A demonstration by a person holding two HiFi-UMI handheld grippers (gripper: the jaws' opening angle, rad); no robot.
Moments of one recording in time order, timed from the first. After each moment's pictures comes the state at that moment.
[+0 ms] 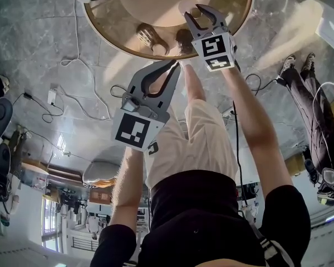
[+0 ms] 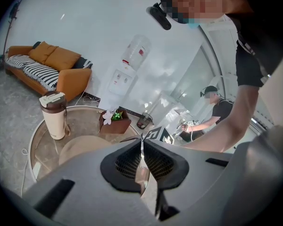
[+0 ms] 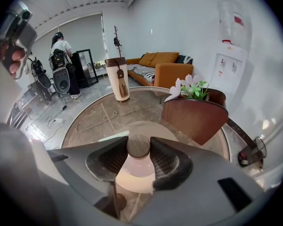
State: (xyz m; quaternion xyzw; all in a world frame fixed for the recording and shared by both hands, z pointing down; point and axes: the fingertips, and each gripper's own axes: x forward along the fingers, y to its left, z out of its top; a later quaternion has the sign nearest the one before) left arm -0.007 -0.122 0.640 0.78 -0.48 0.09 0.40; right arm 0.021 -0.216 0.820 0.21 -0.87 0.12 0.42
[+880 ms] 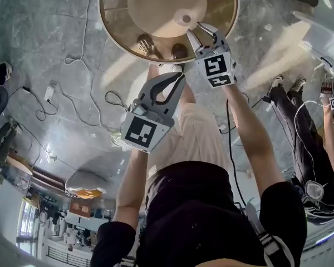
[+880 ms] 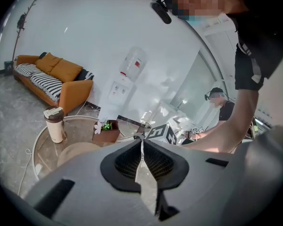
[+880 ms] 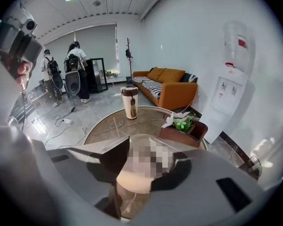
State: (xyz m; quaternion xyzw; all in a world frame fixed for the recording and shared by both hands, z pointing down) left arm 0.046 -0.095 0.556 0.77 -0.52 0.04 0.36; right arm 0.046 -0.195 0.708 0.17 -0.91 0.07 0.38
